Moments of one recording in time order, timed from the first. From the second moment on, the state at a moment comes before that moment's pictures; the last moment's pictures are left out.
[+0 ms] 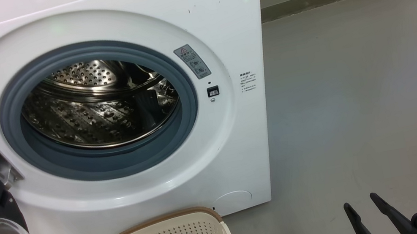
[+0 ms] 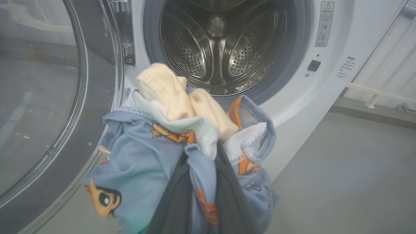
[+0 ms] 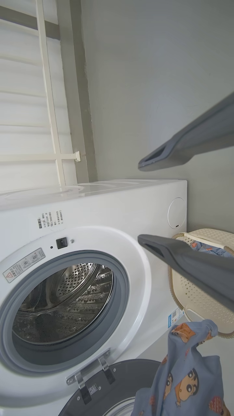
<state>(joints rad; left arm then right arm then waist) 0.27 0.05 -0.03 0.06 -0.35 -0.04 -0.25 0.11 -0.11 0.09 0.21 0.28 0.13 -0.26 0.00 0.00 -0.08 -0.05</state>
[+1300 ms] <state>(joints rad) -0.12 0.06 0.00 0.18 -0.34 -0.06 -0.26 0.03 -0.07 0.11 0.19 0.28 0.13 -0.26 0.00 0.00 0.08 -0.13</state>
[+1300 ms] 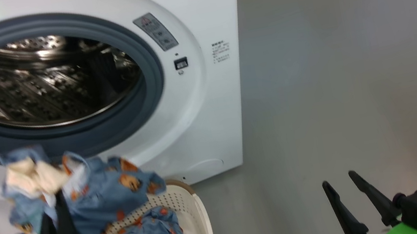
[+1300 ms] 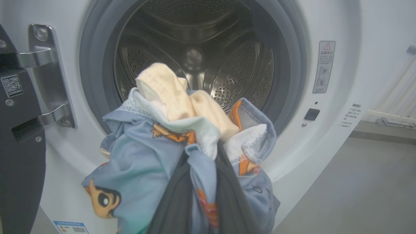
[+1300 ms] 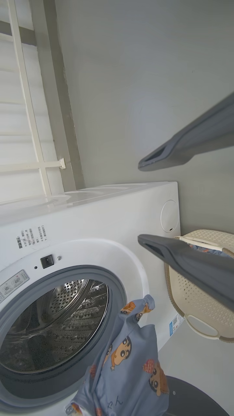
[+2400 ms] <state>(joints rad) -0.89 0.26 0.17 0.70 -0.30 -0.09 -0.26 -0.12 -0.05 0.22 0.20 0.31 0.13 -0.26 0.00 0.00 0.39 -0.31</state>
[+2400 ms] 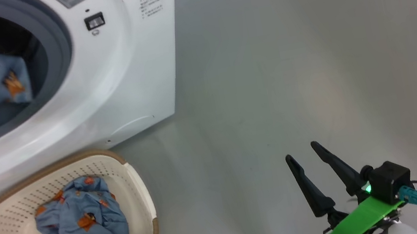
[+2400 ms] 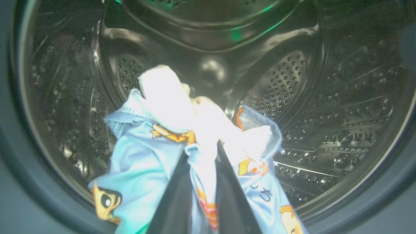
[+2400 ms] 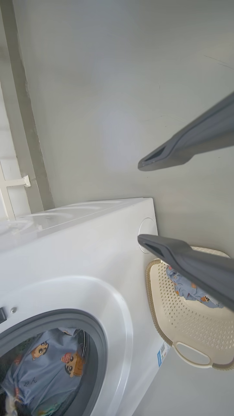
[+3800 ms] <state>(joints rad) -1.33 0.33 0.14 0.95 -0.09 -0.08 -0.25 -0.22 -0.05 0.24 0.13 0.36 0.13 -0.26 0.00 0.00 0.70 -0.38</state>
